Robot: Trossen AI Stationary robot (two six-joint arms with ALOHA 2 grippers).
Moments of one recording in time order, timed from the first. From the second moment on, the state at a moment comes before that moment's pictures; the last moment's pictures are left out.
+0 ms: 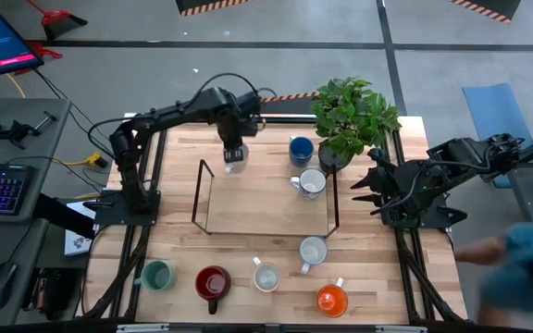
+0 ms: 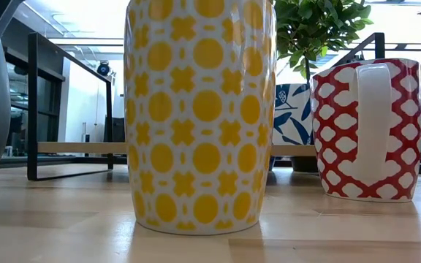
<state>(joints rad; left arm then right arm) 0.48 1.86 1.73 -1.31 -0.01 0.34 0.39 1.01 1.39 -1.16 0.28 0.16</state>
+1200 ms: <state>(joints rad) -0.11 1.60 1.45 -1.20 -0.14 -0.02 0.40 1.07 1.39 -1.17 0.28 0.15</state>
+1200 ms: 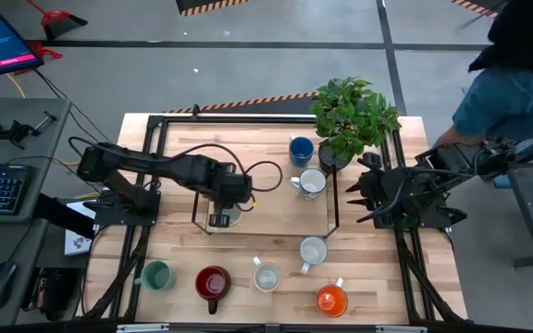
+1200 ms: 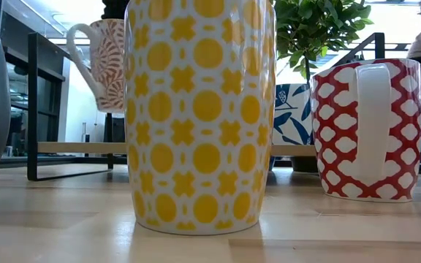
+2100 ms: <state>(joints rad) 0.11 1.57 1.31 -1.14 -0.12 0.20 0.40 1.14 1.39 -1.16 0.28 0.16</state>
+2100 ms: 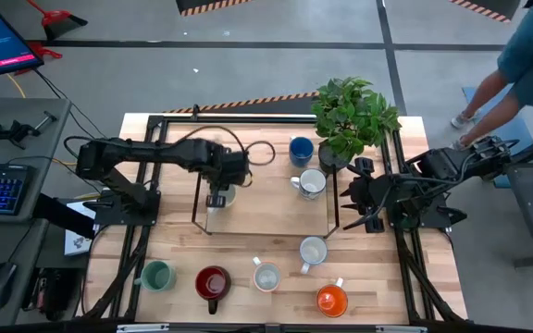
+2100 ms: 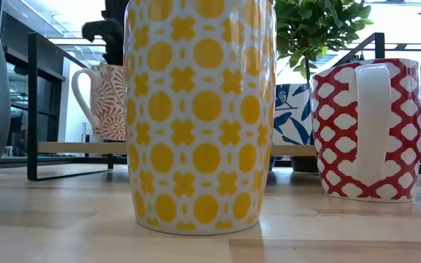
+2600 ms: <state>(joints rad) 0.28 1.57 1.31 -1.10 -0.02 0.36 0.40 1.14 1.39 -1.16 0.27 0.16</state>
